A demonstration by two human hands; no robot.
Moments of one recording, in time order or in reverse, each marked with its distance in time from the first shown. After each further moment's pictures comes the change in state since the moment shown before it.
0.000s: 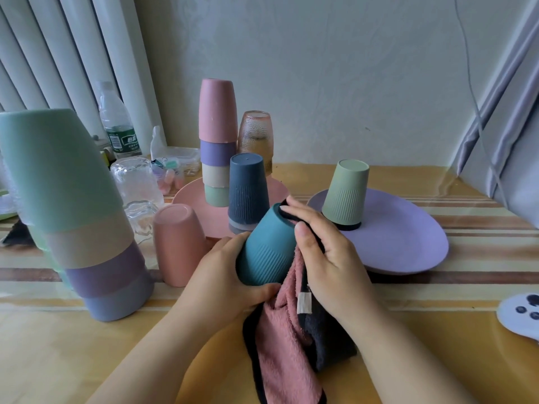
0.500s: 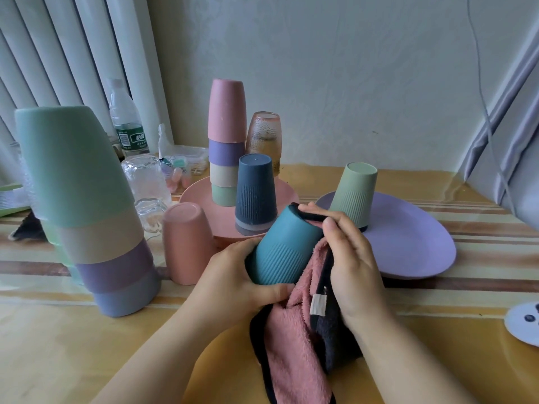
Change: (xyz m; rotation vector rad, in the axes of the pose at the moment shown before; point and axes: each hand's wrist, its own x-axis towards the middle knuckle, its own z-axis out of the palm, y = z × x) left_hand -0.003 0.003 -0.002 -0.234 -0.078 -0.085; right_hand 0.000 -0.001 0.001 0.395 0.140 0.095
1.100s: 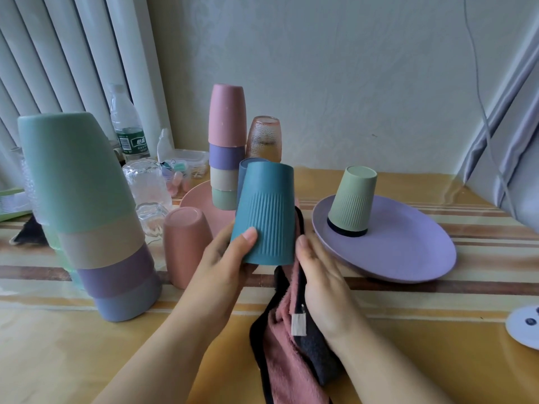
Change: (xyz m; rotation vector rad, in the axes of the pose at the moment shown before) left_hand 0.004 0.008 0.003 -0.855 0.059 -0.044; right_hand -0.015 0.008 0.016 -0.046 -0.121 0.283
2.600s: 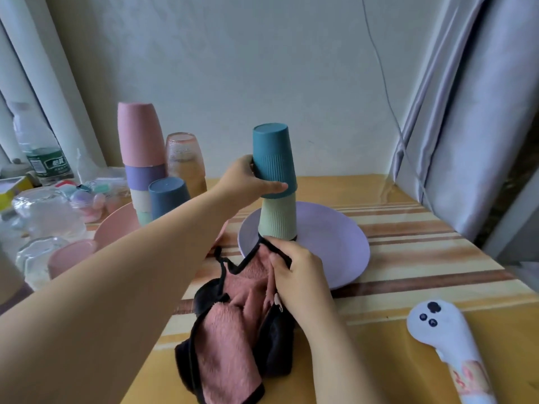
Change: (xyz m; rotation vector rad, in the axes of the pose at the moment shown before) left_hand 0.175 0.019 0.133 0.675 -0.083 0.027; right_hand 0.022 -0.002 -0.098 -0.456 0.223 0.085
